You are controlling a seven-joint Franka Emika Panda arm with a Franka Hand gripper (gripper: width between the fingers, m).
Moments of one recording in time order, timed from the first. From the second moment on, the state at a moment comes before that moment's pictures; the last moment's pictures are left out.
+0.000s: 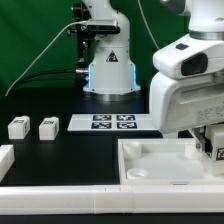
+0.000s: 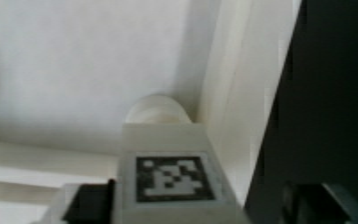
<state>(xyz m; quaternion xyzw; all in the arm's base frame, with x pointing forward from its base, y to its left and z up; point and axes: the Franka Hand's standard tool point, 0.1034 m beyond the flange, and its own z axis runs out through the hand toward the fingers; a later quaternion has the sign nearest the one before) 0.623 0.127 0.070 -0.99 -0.10 0.03 0.07</state>
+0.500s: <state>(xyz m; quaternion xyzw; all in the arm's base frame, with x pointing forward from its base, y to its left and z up) 0.624 0.119 0.070 -0.99 -0.08 0.03 0.06</state>
